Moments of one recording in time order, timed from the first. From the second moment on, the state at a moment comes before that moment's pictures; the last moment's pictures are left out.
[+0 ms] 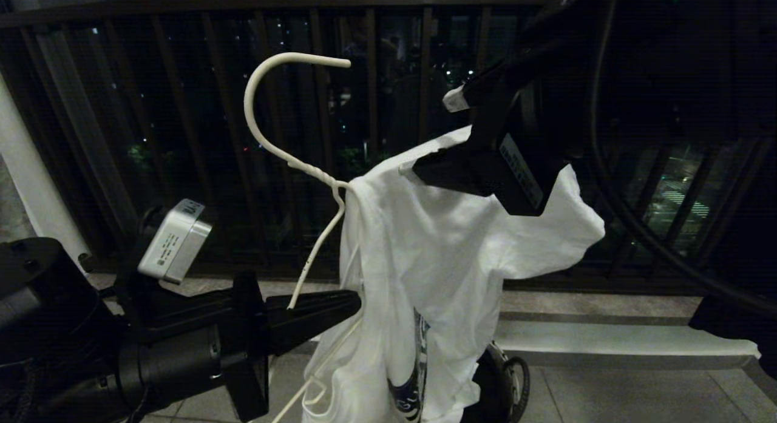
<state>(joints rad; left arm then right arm) -0.58 1.40 -0.37 -1.13 -0.61 -0.25 1.00 1.69 -1.96 0.61 -0.30 -0.47</state>
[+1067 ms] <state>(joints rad) -0.63 1.30 -0.37 -0.93 -0.76 -0.24 0.90 1.70 -1.91 0.82 -0.06 -0.63</state>
